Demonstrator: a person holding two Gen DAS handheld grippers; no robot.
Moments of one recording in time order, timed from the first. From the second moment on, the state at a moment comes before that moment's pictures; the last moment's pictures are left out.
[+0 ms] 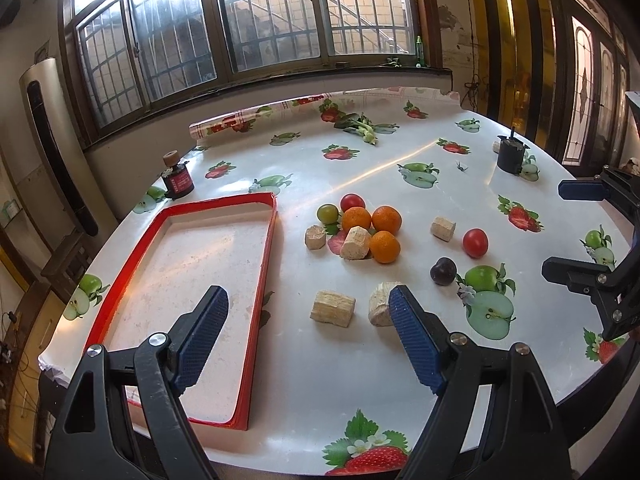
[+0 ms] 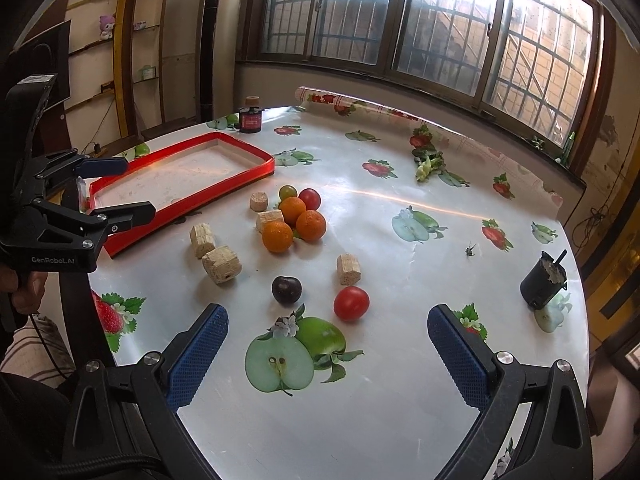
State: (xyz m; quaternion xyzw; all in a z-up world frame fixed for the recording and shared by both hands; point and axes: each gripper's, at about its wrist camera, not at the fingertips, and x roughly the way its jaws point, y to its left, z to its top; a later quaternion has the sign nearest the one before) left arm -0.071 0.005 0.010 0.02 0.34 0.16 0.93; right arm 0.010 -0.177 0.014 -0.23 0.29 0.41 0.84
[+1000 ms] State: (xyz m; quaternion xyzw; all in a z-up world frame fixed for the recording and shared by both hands) left arm -0.072 -0.001 -0.001 0.01 0.35 0.15 0.92; right arm 0.010 -0.181 0.002 -0.23 0.30 0.41 0.83
